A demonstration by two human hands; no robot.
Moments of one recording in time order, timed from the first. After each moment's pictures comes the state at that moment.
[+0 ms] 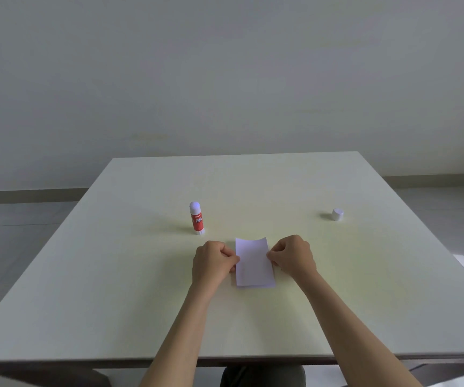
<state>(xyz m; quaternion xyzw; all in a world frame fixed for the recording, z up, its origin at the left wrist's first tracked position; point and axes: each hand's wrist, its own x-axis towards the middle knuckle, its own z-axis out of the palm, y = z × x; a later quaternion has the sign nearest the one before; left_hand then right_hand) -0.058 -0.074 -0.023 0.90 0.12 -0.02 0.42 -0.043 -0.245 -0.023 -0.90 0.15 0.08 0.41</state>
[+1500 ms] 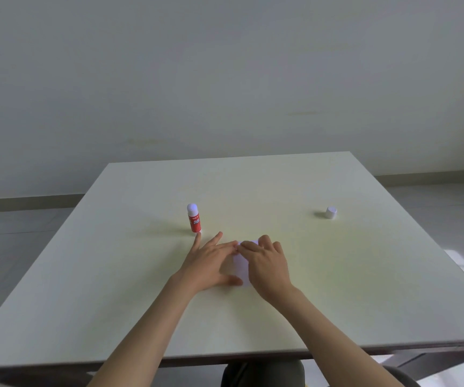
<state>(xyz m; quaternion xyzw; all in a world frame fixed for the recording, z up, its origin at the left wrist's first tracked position) -0.048 -0.044 -0.026 0.97 -0.23 -0.08 0.08 -0.069 -0.207 -0.040 -0.97 -0.16 -0.13 0.12</state>
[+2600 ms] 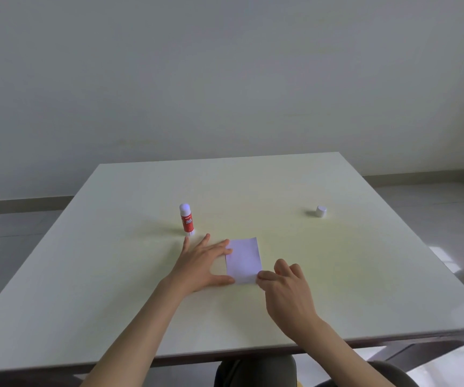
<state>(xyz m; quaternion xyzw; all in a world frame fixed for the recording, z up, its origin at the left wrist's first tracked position) -0.050 -0.038 -0.037 0.97 -0.21 -0.08 0.13 -0.134 -0.241 -0.030 -0.98 -0.15 -0.16 0.00</state>
